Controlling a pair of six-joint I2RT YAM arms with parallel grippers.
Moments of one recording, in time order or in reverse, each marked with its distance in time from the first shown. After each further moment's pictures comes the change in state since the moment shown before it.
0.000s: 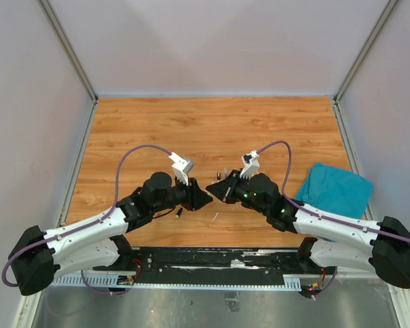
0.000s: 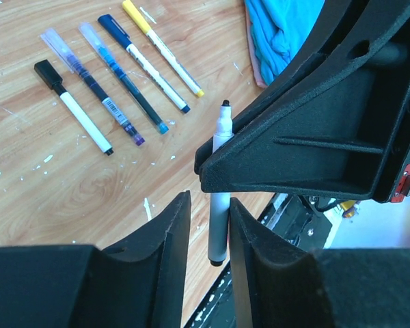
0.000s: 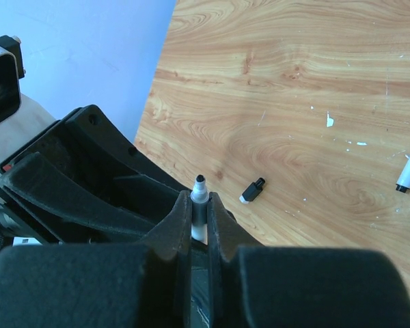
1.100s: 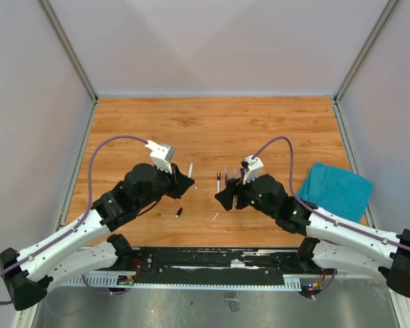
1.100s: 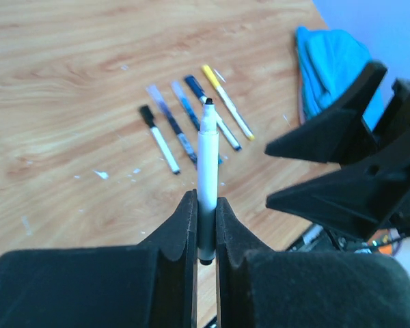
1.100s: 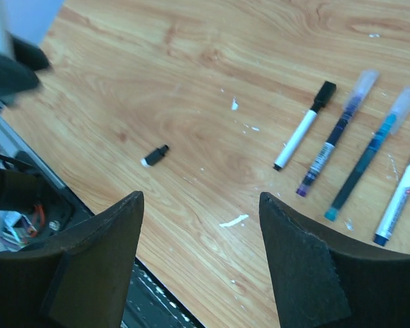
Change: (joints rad) left arm 0.016 -0.150 0.191 -0.346 -0.234 0.055; right arm 0.000 -0.161 0.023 -0.292 0.057 -0.396
